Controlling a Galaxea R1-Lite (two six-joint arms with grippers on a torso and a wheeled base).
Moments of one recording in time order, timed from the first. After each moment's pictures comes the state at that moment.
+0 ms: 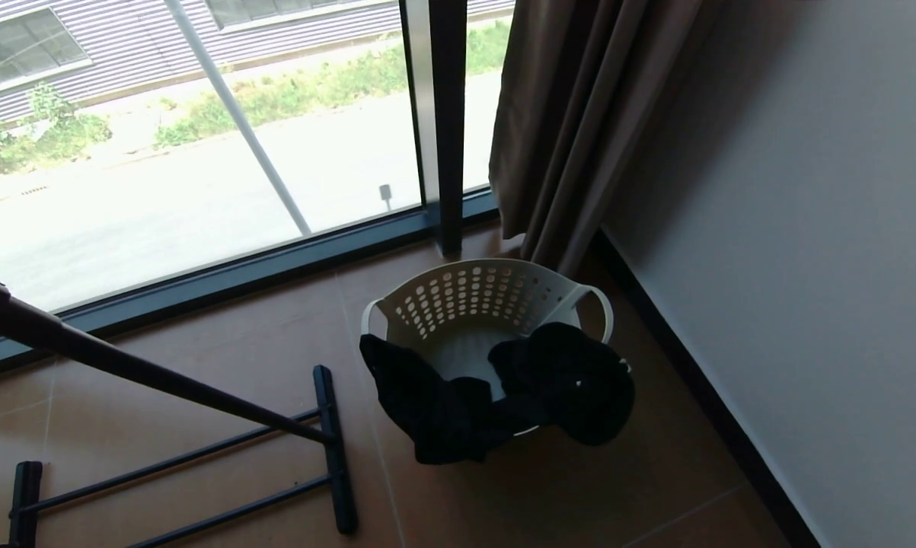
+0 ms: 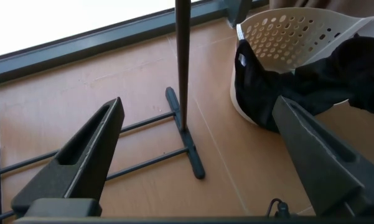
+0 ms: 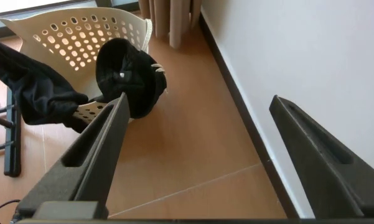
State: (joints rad) left arm 0.00 0.00 0.00 0.00 -0.01 0.02; right arm 0.00 0.00 0.00 0.00 0.00 0.00
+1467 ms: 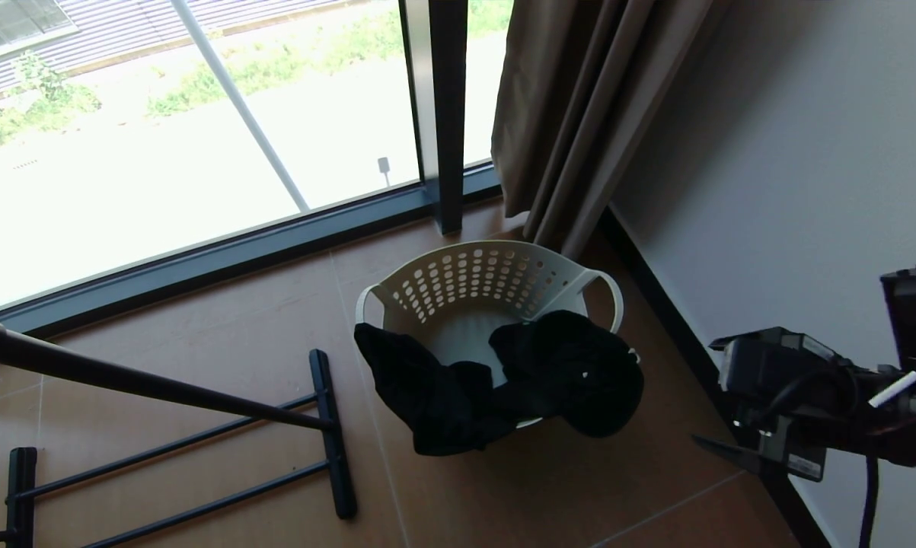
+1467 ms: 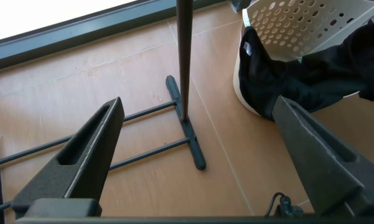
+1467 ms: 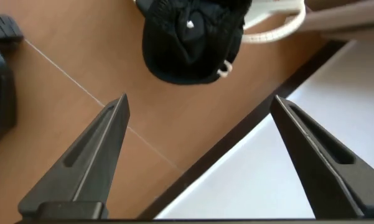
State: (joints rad) left arm 0.00 0.00 0.00 0.00 -0.01 0.02; right arm 0.35 1.41 -0.70 -0.04 0.02 -0.93
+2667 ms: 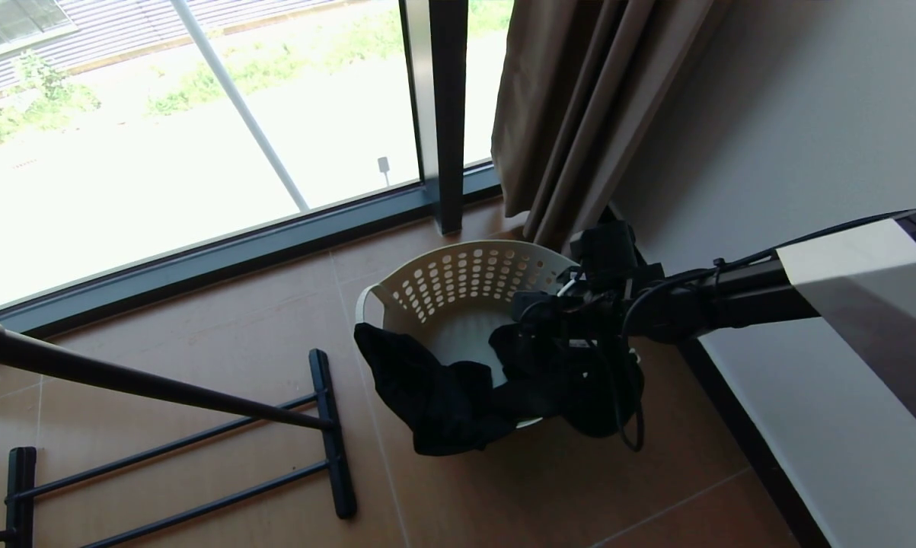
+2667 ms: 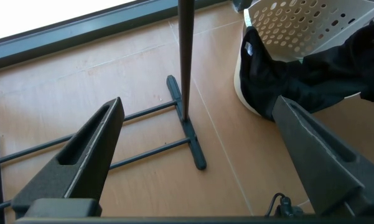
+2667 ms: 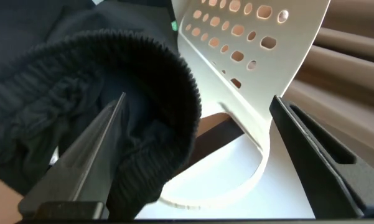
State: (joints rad) left arm 0.00 0.00 0.00 0.00 0.00 0.01; right arm 0.43 2.25 -1.54 -0.07 -0.24 -1.20
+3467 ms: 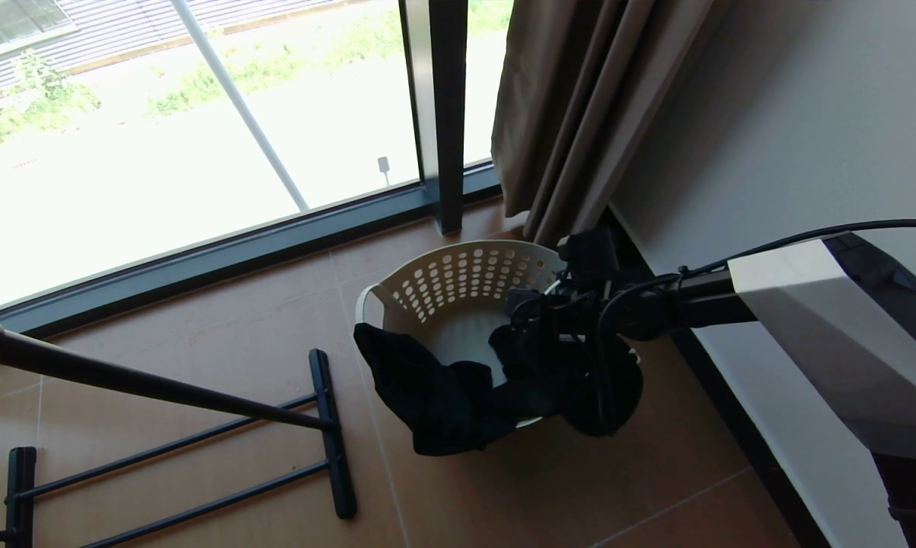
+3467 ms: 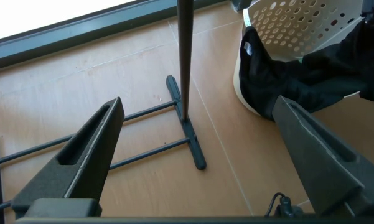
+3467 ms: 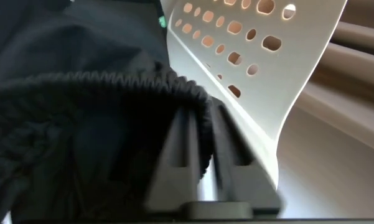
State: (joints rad) left arm 0.00 0.00 0.00 0.00 0.00 0.02; right arm 0.41 2.38 -1.68 -0.07 -0.27 -1.20
